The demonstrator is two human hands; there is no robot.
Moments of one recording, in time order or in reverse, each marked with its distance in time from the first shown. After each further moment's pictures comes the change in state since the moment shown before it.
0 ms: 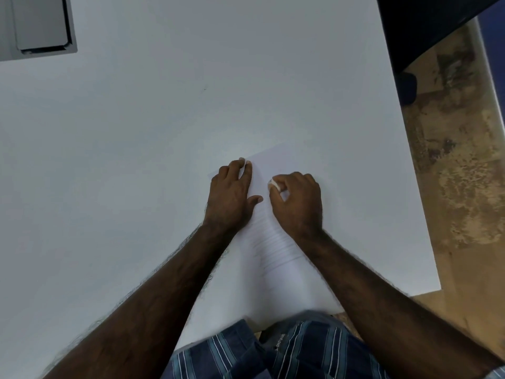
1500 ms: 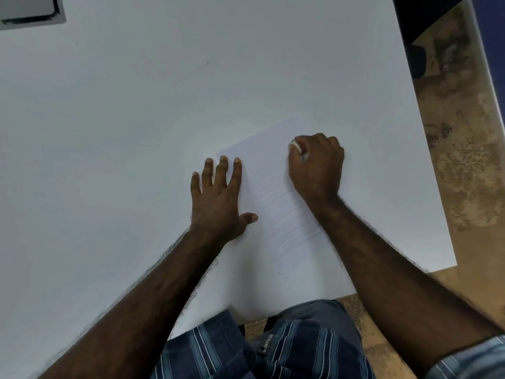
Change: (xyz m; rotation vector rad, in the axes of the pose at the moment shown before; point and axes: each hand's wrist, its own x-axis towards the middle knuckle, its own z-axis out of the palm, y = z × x) left_hand -0.063 -0.029 -0.005 0.169 -0.166 -0.088; right_hand 0.016 -0.004 0.001 -0.180 0.203 0.076
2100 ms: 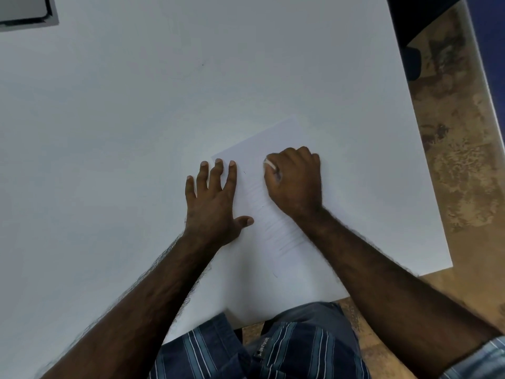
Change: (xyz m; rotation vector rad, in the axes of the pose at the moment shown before) left_hand 0.001 -0.001 -0.002 -0.026 -0.023 0.004; right_hand -0.021 -0.013 0.010 -0.023 -0.126 -0.258
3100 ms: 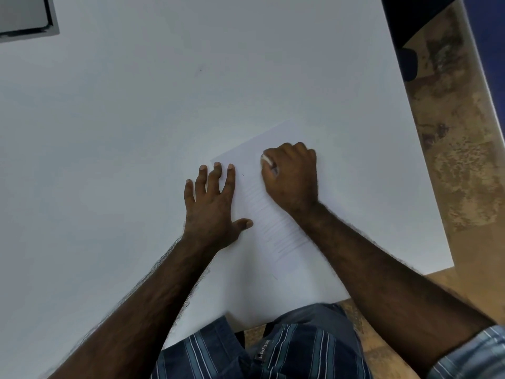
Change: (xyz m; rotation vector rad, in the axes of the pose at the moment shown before) left_hand 0.000 -0.001 0.001 0.002 -0.002 0.001; right_hand 0.014 0.000 0.005 0.044 0.011 0.021
